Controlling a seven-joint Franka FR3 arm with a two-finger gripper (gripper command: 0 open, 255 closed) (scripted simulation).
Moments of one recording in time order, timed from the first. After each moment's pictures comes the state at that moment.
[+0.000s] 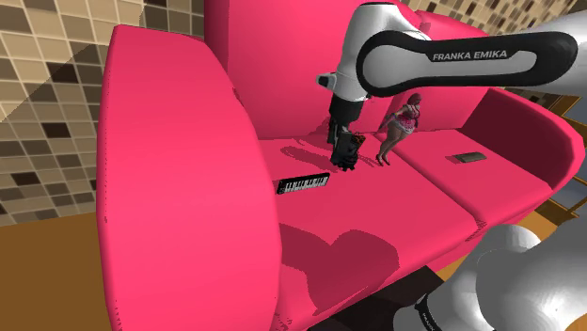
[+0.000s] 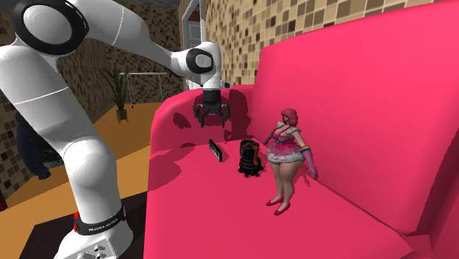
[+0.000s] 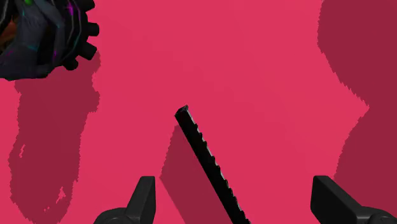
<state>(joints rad) 0.21 -0.30 -0.02 -2.23 -0.08 1.87 -0.67</state>
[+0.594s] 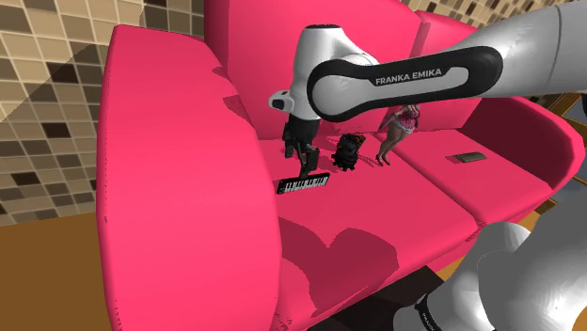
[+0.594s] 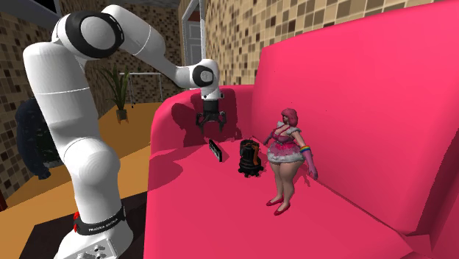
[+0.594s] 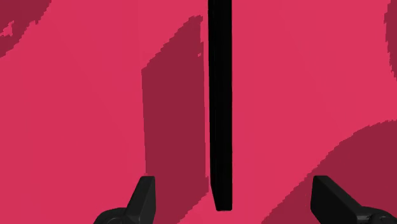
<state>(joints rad) 0.31 -0.09 0.03 -2.15 -0.07 1.99 -0.99</state>
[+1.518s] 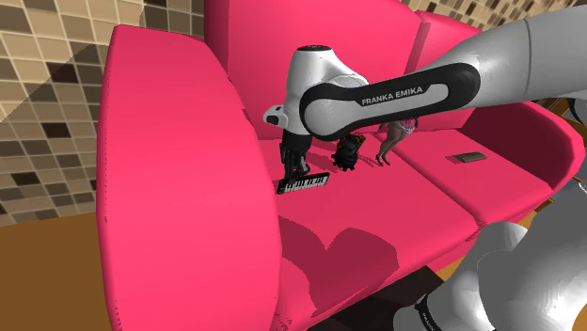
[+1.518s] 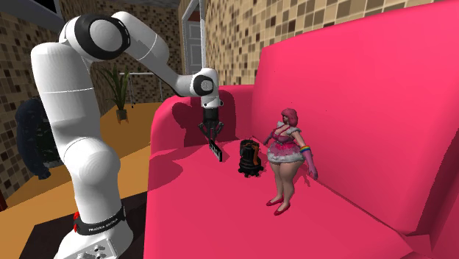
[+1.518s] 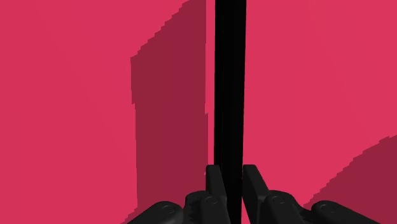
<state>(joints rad) 0.32 -0.04 0.03 -2.19 -0.08 2.08 -0.99</state>
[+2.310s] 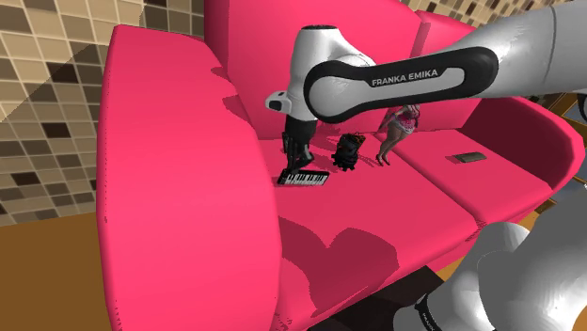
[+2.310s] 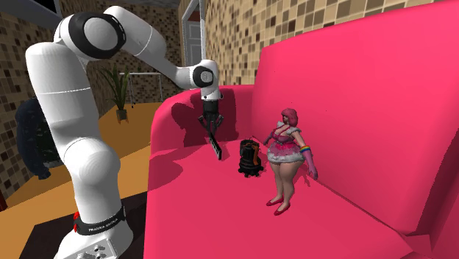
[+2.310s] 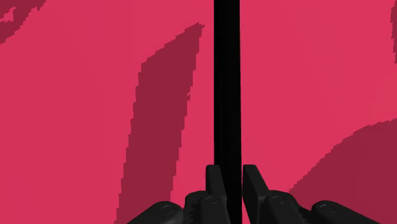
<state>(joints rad) 0.32 -0.07 0.03 -2.14 -0.07 1.99 -1.00</state>
